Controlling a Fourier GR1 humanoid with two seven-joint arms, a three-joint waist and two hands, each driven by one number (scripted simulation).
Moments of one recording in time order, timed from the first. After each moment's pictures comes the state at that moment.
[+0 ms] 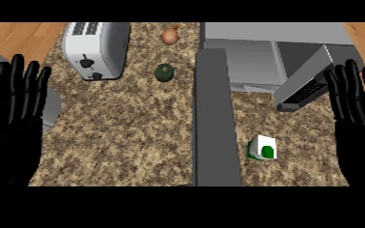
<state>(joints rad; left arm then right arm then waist) -0.01 0.08 0.01 -2.10 0.02 0.03 0.00 0.02 -0.11 0.01 -2.10 -0.02 -0.03 -0.02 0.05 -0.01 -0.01</state>
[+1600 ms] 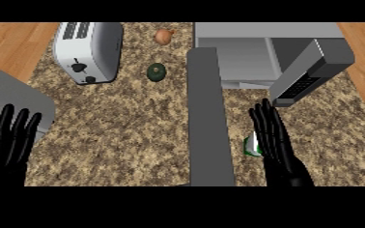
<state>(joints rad) 0.31 0.06 0.10 -2.15 0.23 -0.18 -0.08 0.20 -0.02 0.48 -2.09 0.12 -0.23 -0.03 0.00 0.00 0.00</state>
